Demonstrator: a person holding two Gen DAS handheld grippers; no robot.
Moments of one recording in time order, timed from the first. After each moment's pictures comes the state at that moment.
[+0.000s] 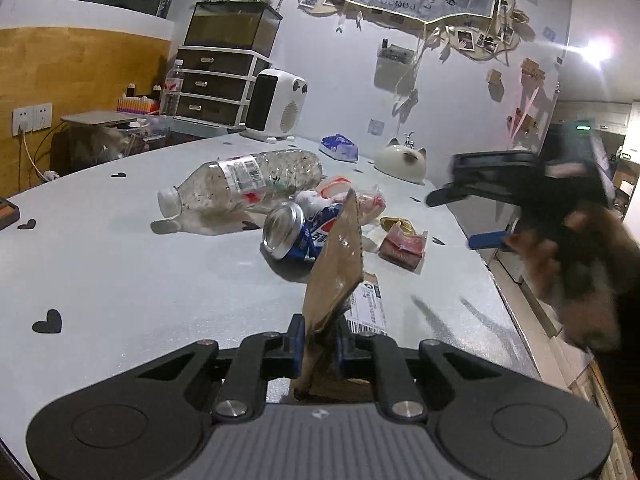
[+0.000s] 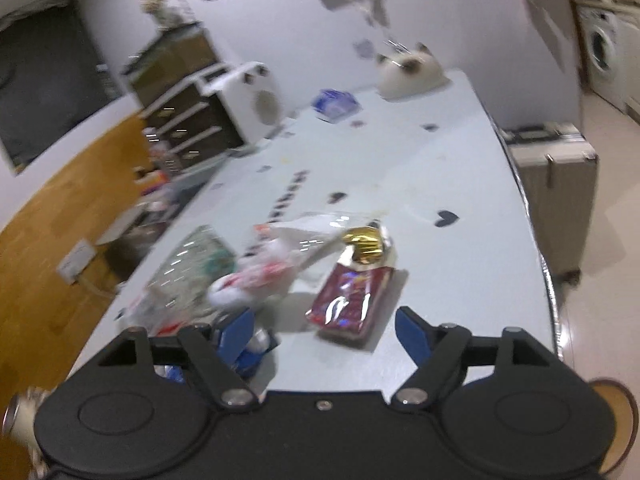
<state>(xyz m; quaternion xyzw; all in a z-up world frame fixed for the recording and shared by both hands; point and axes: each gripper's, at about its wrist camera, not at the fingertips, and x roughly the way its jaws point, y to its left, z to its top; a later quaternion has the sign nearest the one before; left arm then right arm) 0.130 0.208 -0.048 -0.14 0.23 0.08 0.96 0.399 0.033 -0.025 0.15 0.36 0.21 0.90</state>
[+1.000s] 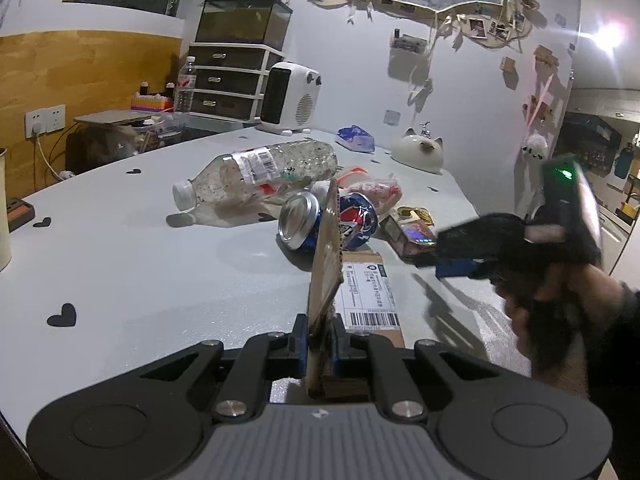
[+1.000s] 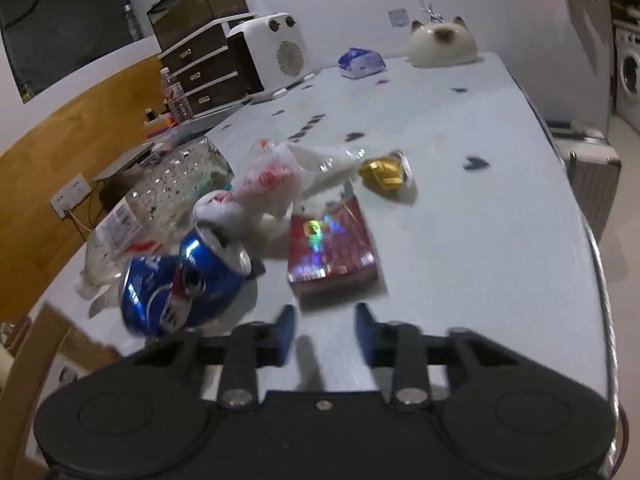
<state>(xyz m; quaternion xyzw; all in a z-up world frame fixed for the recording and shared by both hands) 0.132 0.200 -0.048 -0.13 0.25 0.11 0.95 0.376 0.055 -0.086 0.07 0.37 0.25 0.89</state>
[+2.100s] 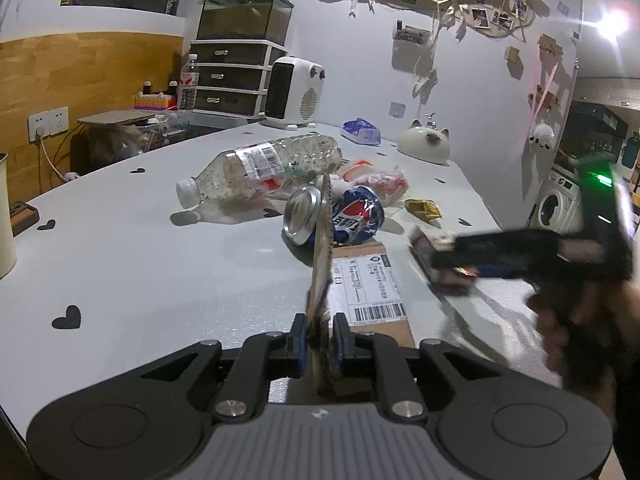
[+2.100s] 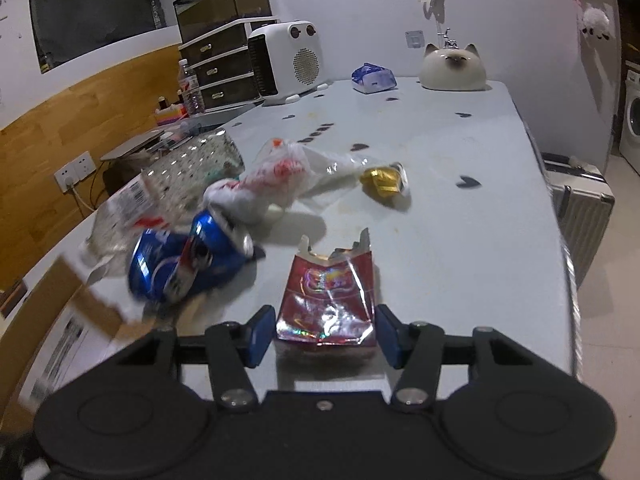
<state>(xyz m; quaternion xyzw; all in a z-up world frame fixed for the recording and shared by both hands) 0.139 0.198 -0.050 -0.12 0.26 0.12 0.95 0.346 0.047 -0.082 0.02 0.34 0.26 0.90</state>
